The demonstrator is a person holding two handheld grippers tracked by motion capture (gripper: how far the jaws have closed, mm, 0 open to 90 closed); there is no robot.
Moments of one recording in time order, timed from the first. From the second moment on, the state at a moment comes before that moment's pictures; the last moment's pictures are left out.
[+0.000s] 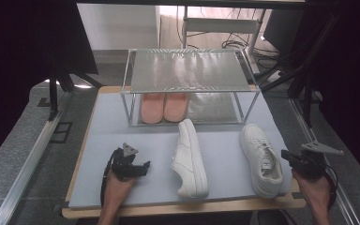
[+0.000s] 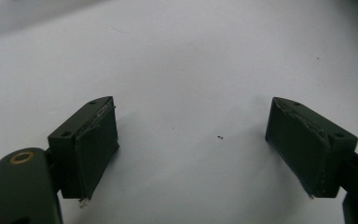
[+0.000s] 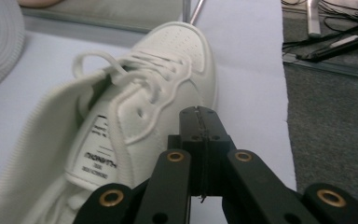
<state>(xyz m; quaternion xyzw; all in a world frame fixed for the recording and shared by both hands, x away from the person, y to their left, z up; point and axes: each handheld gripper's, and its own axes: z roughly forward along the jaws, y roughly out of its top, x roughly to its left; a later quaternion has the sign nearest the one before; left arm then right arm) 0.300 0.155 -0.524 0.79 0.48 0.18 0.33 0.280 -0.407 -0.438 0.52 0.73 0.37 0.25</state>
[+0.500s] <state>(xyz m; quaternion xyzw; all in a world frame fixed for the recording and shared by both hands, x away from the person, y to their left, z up) 0.300 0.154 -0.524 0.79 0.48 0.18 0.33 0.273 -0.379 -0.414 0.48 0.74 0.40 0.24</state>
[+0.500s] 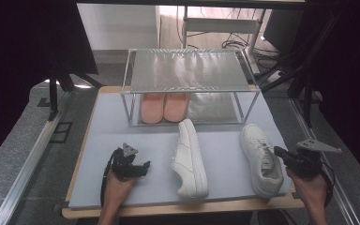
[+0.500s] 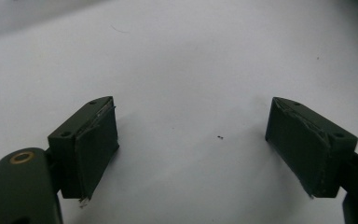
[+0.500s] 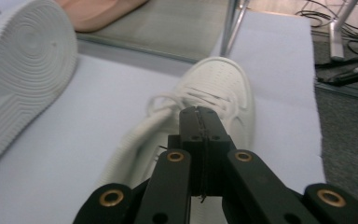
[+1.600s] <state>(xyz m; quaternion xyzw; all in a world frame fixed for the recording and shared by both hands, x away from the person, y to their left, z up) 0.300 0.155 -0.524 0.79 0.48 0.18 0.33 0.288 -0.290 -0.419 0.40 0.79 0.43 0.18</state>
